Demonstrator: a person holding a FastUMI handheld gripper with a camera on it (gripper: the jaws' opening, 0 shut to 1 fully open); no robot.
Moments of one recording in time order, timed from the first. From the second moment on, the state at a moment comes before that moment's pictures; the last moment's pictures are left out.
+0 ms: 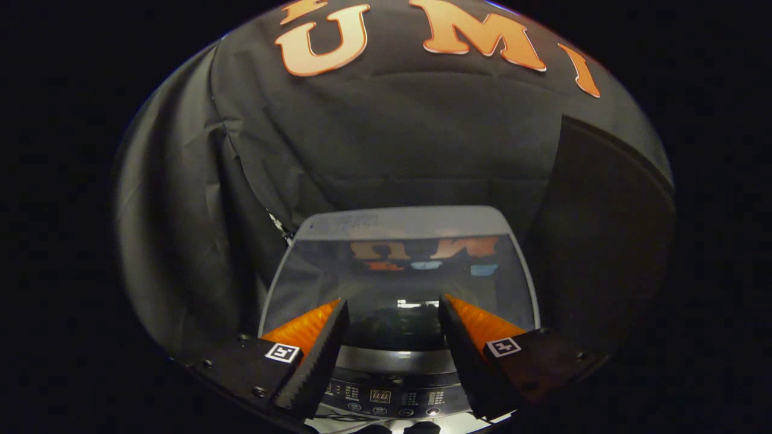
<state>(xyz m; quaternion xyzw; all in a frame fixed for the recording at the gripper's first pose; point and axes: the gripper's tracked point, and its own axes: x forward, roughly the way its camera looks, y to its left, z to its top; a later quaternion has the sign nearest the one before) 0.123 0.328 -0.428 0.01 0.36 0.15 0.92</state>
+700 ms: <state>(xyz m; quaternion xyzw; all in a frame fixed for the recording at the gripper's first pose) 0.141 0.254 -0.147 -0.01 0.13 0.12 0.98</state>
